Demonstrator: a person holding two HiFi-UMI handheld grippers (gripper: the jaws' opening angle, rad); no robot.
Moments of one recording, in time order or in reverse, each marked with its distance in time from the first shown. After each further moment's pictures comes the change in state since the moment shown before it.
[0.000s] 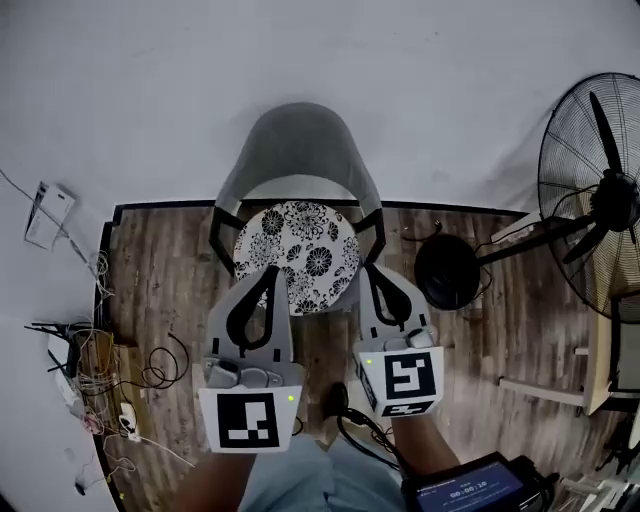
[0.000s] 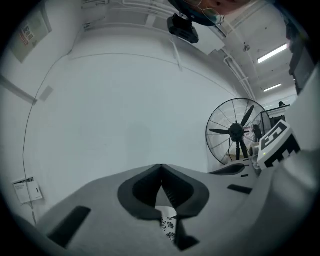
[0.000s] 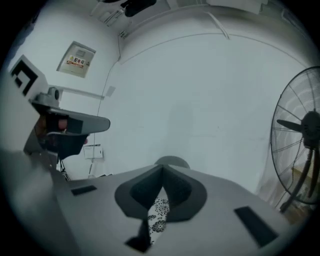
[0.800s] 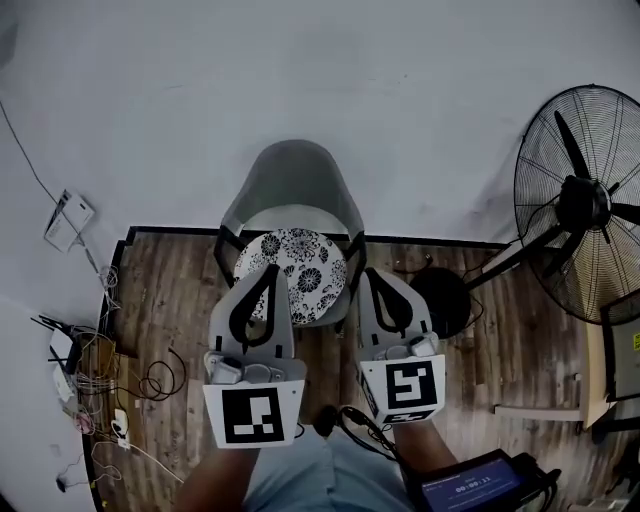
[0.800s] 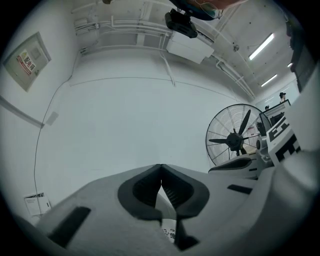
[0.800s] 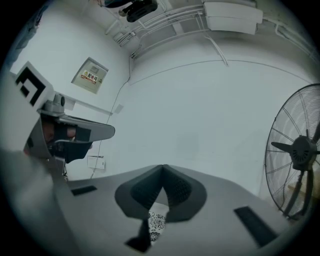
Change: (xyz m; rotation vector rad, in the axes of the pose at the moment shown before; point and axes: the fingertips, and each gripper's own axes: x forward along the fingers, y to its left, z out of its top) left arm -0.069 -0.068 0.079 0.073 -0.173 0.089; right arm -0.110 -0.022 0.068 -0.073 -0.214 0.021
